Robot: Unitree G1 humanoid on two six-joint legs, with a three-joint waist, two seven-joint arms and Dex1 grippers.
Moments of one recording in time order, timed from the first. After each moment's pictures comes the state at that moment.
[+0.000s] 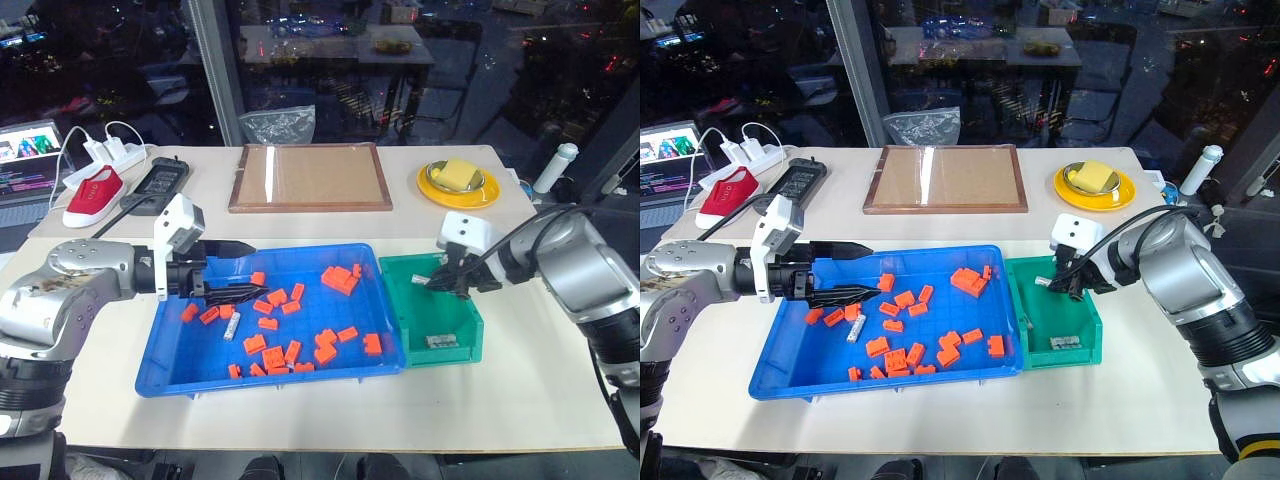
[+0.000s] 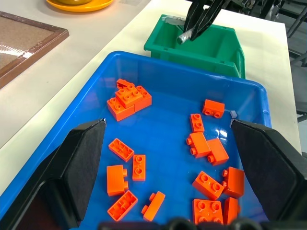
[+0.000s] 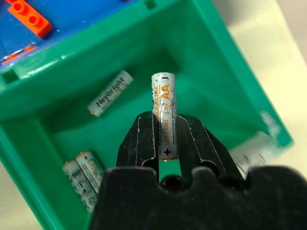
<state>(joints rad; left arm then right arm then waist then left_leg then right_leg) -0.50 0.93 0.09 -0.22 -0.67 0.73 -1.13 -0.80 -0.96 0.37 -0.06 0.04 0.82 1.23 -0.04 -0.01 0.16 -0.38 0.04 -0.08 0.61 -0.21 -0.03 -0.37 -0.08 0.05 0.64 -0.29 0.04</state>
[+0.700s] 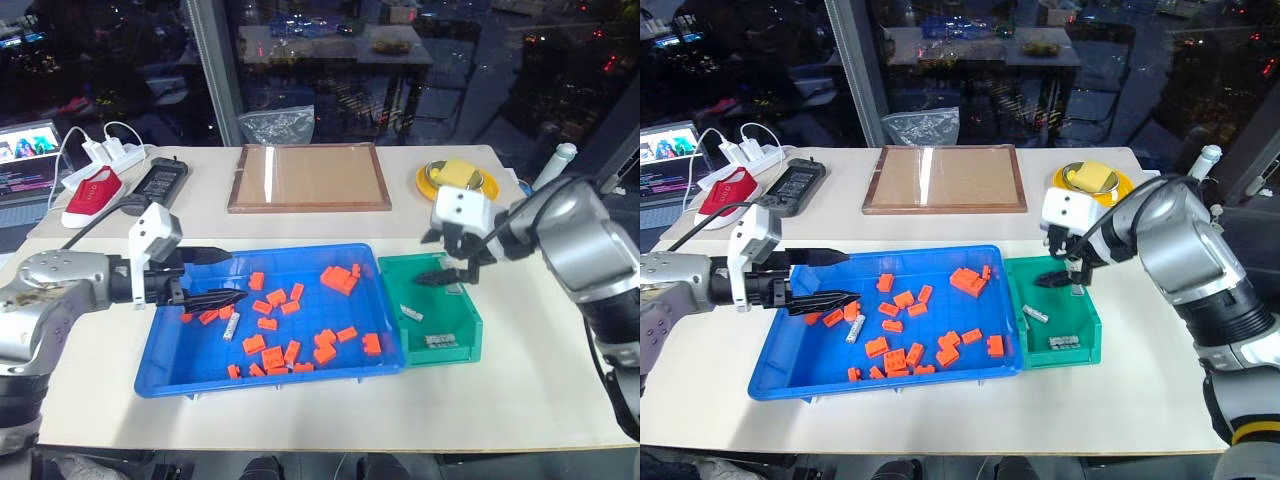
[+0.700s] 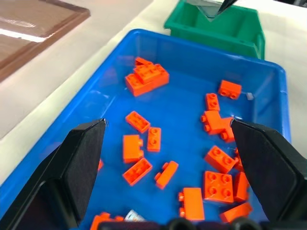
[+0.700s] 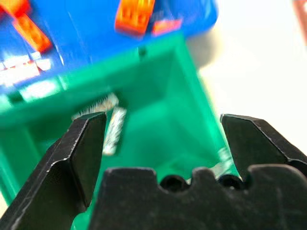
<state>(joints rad) -0.34 1.02 0.20 -0.22 -0.63 0.69 -1.14 -0.97 -0.90 0.33 -0.06 0.10 0.76 1.30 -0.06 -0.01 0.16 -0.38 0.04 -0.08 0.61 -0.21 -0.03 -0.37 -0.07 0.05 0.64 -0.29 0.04</state>
